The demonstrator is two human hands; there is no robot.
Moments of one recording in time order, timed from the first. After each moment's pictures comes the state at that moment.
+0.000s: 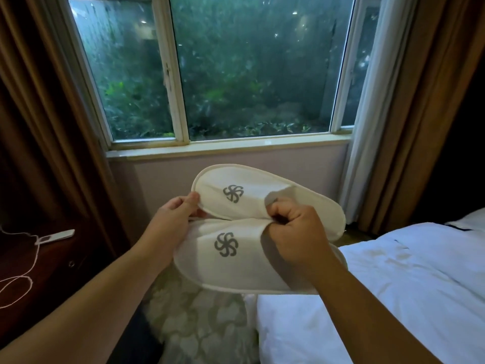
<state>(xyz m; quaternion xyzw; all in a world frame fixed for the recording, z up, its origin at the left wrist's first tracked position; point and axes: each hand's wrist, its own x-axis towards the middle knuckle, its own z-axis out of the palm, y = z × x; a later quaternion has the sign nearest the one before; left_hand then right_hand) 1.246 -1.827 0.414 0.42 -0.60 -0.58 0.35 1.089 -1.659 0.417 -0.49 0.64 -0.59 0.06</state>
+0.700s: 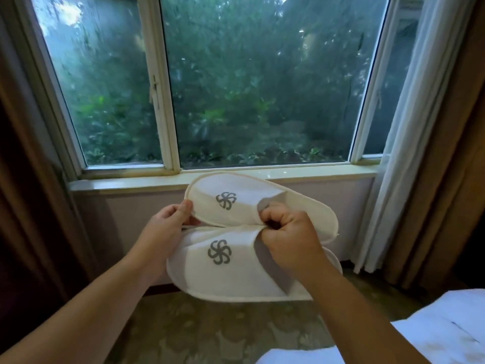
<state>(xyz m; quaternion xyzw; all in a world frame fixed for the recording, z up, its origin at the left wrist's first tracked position) 1.041 -2.132 0.426 0.40 -0.60 -0.59 0.36 0.872 -1.975 0.435 -0.52 0.62 -0.59 0.07</state>
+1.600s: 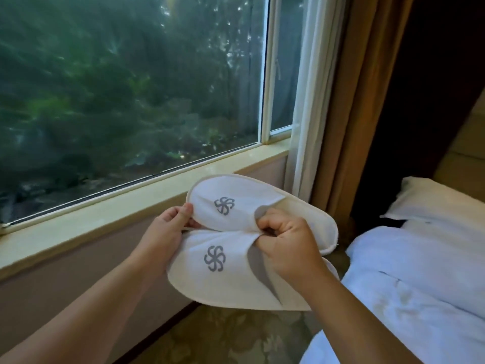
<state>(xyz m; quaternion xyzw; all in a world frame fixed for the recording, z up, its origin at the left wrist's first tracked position) 0.680 -2.390 0.375 0.24 -0.68 -0.68 0.14 0.627 -2.165 0.384 -0.28 0.74 -0.61 -0.04</state>
